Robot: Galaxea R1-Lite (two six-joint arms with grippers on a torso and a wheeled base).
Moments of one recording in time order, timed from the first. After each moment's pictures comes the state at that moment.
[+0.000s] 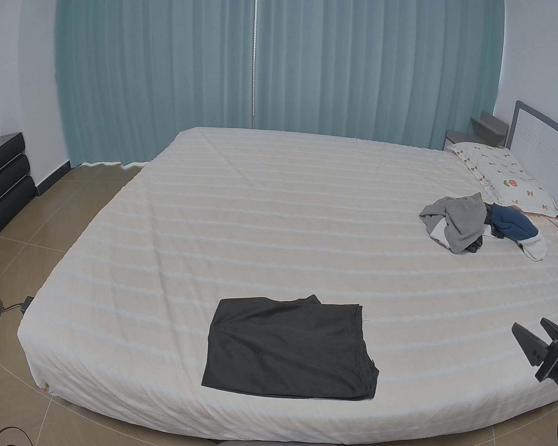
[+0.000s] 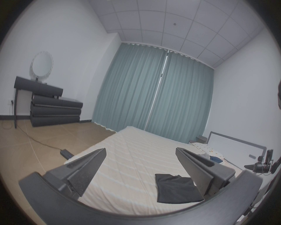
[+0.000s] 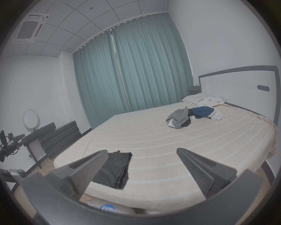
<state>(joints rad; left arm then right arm) 0.04 0.37 -0.22 -0.21 0.04 -0.30 -0.08 0.85 -0.10 -0.58 0.23 0.15</state>
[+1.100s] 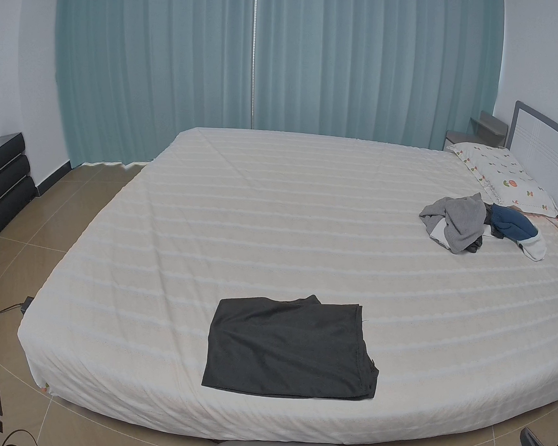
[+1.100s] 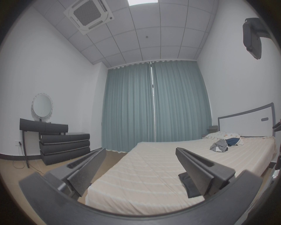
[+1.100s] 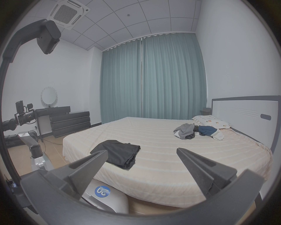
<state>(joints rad) 0.01 0.01 -0.05 -0.22 0.14 0.04 0.00 0.03 -0.21 0.20 0.26 -0.04</state>
